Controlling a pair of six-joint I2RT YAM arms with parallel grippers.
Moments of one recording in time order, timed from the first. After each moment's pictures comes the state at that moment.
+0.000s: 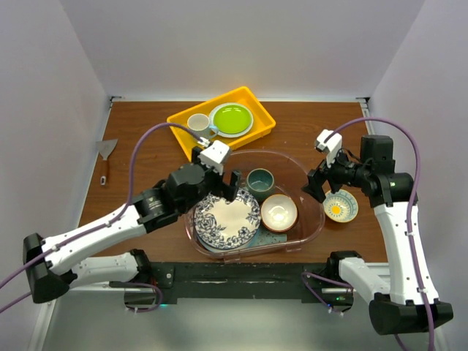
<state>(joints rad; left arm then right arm) -1.00 1.07 0.96 -0.19 -0.36 -0.18 0.04 0.95 1.19 -1.02 -0.64 -0.56</state>
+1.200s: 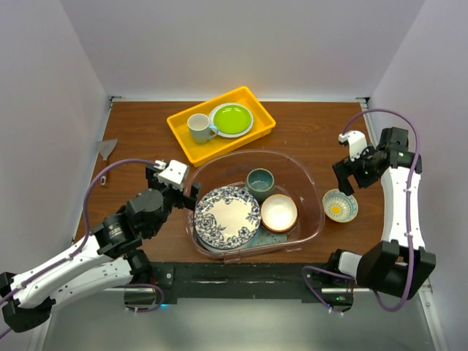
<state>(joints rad) -0.98 0.63 0.71 -0.32 -0.63 -0.02 -0.28 1.21 1.20 -1.10 -0.30 -0.76</state>
